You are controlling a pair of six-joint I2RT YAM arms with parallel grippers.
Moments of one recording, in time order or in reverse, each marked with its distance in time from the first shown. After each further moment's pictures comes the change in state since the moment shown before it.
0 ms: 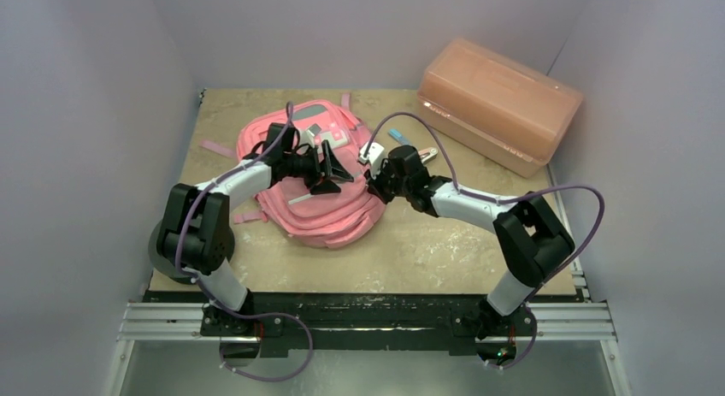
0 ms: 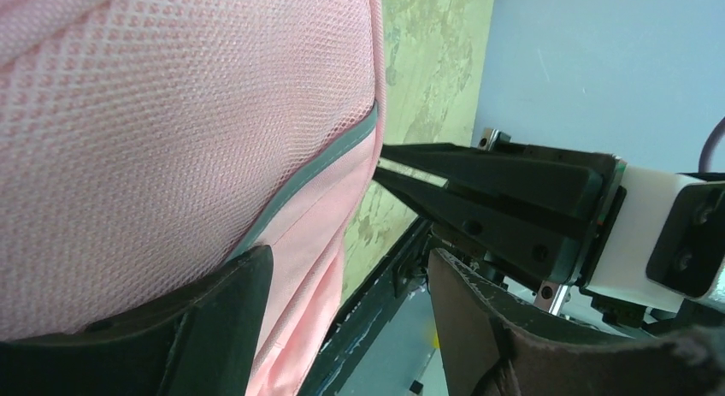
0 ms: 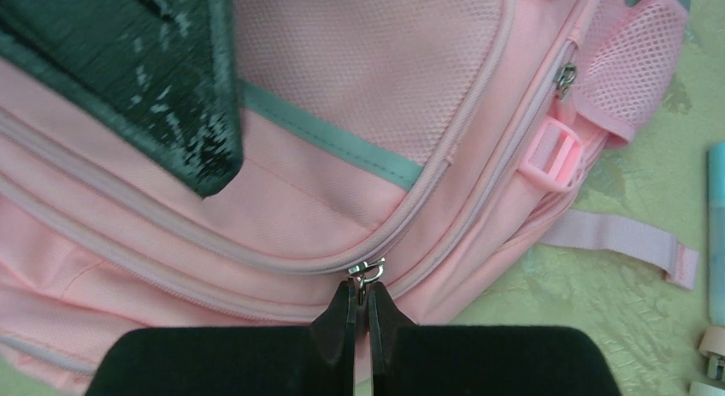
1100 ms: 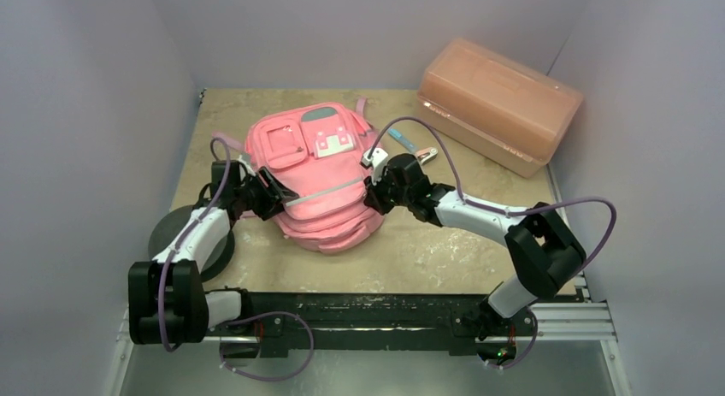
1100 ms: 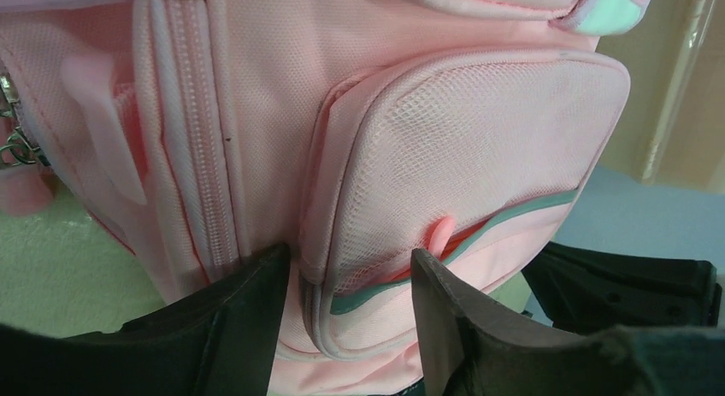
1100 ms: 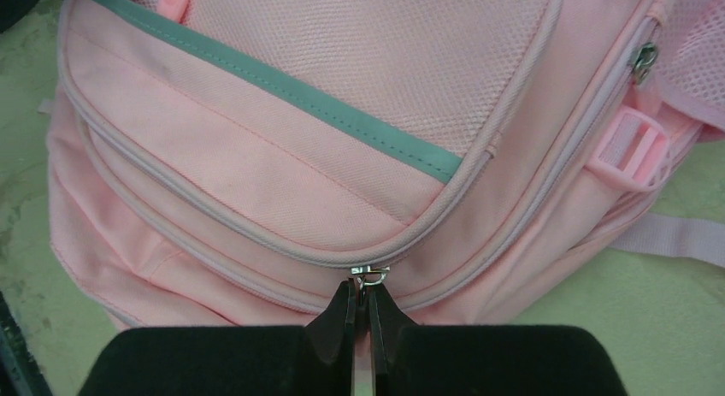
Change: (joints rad) left arm 0.295 -0.452 -0.370 -0.119 -0.293 0.008; right arm 0.050 -0.105 -0.092 0.014 -0.013 0.226
